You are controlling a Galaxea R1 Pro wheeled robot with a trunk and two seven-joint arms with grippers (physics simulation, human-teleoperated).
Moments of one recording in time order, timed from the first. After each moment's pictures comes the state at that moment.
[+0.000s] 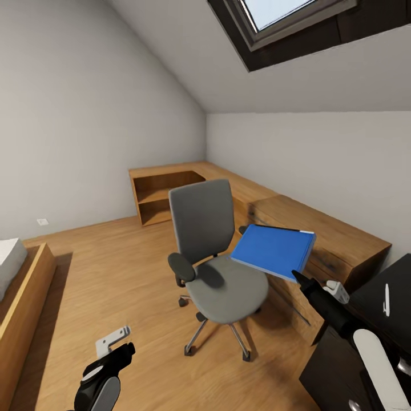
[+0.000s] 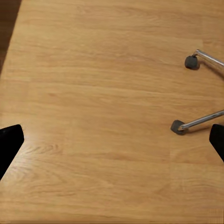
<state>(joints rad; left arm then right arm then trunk) -0.09 0.03 -0.15 -1.44 0.60 0.44 0.76 -0.23 -0.13 -0.21 -1.57 -1.05 0.51 -0.06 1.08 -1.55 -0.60</state>
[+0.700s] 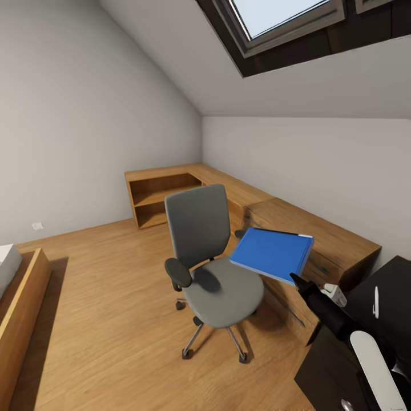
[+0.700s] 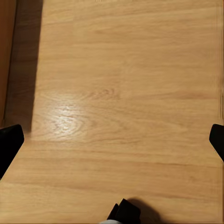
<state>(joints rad) -0.09 0.04 -0.15 -0.64 0.48 -0.03 0.49 -0.23 -0.12 -0.21 -1.54 -1.05 0.50 -0.06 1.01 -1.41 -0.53</state>
